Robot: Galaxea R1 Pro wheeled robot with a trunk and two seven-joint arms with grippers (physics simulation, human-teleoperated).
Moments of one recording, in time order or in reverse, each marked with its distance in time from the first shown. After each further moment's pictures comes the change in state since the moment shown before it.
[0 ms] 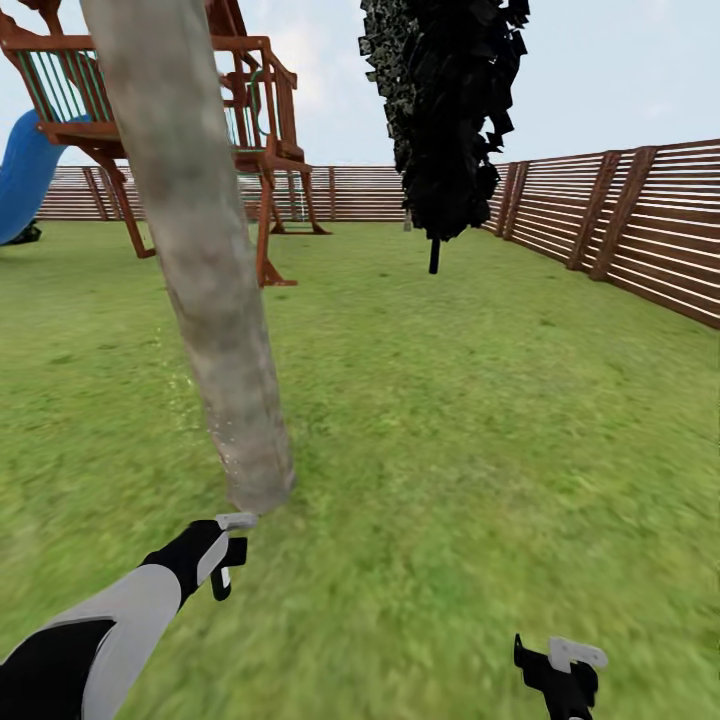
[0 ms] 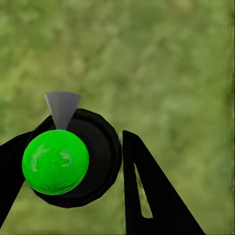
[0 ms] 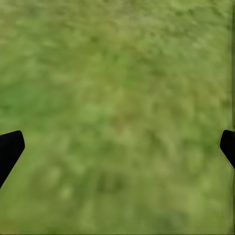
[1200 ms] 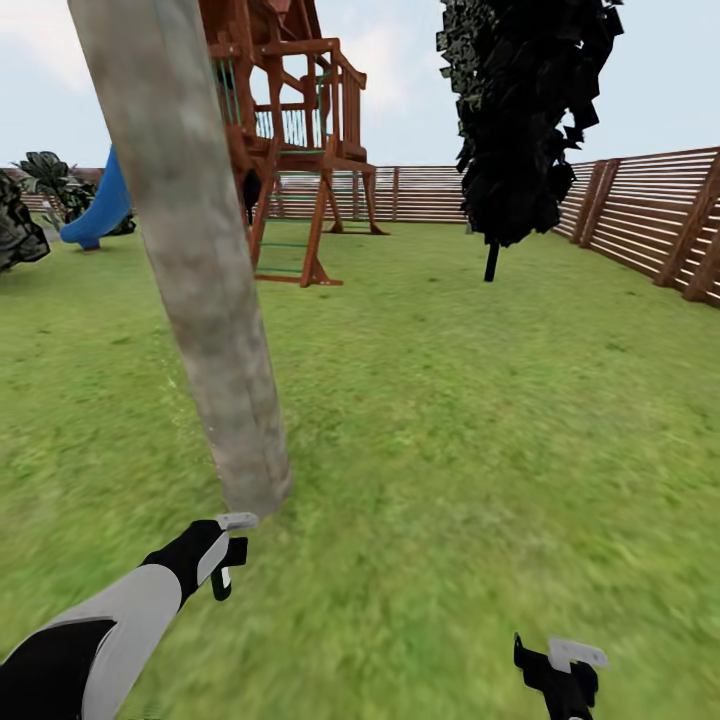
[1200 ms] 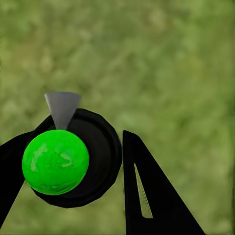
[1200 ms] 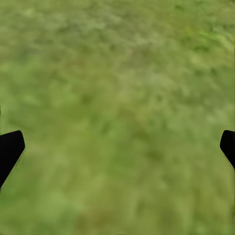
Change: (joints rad) left arm 0.000 -0.001 -0.001 0.000 0.000 0.000 0.000; right arm 0.000 0.000 0.000 0.000 0.000 0.000 0.000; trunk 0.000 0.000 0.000
